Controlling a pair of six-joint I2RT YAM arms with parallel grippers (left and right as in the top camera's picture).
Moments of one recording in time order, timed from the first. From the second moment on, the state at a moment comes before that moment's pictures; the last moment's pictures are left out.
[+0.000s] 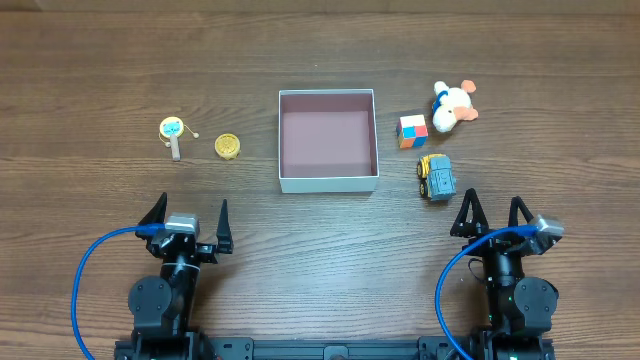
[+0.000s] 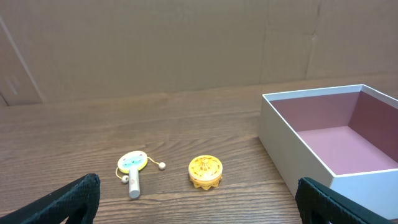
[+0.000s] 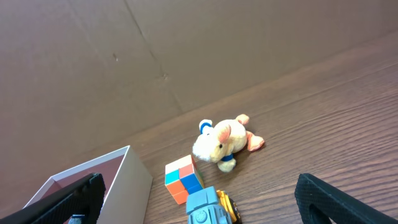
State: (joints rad) left arm 0.04 0.02 0.01 -0.07 0.11 0.06; right arm -0.02 0.01 0.02 -0.03 -0.01 0.41
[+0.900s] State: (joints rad) left arm 0.04 0.02 0.01 -0.07 0.11 0.06; right arm -0.02 0.01 0.02 0.08 -0.21 0.44
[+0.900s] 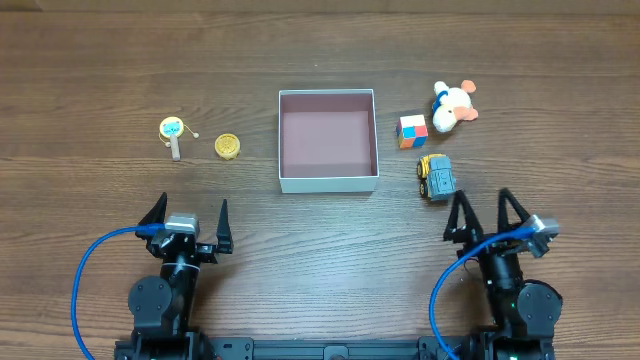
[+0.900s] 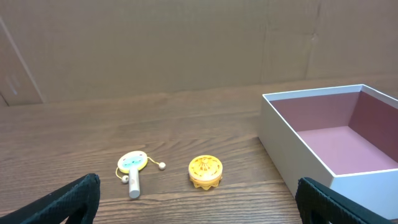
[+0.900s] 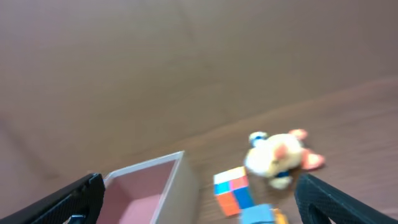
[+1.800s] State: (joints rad) left arm 0.04 0.02 0.01 -0.07 0.11 0.06; right arm -0.02 1.14 1.51 -1.25 -0.22 0.08
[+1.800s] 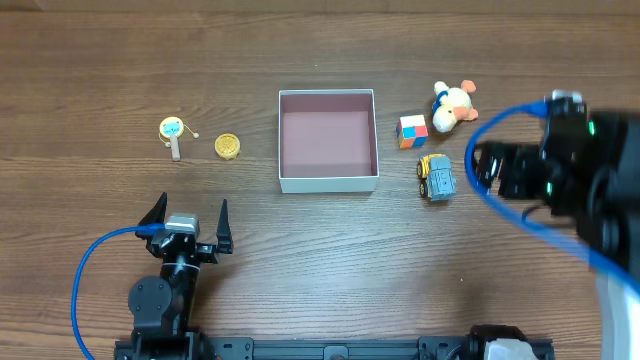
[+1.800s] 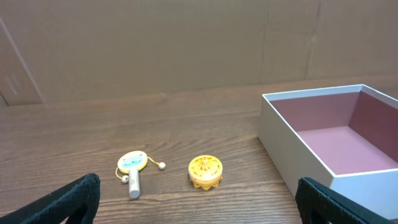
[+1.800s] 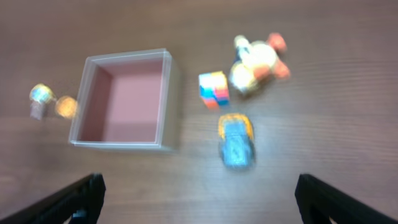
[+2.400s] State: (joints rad) left arm 0.04 0.02 0.01 -0.07 0.11 0.06; right arm 0.10 1.77 1.63 -1.43 -0.08 0.07
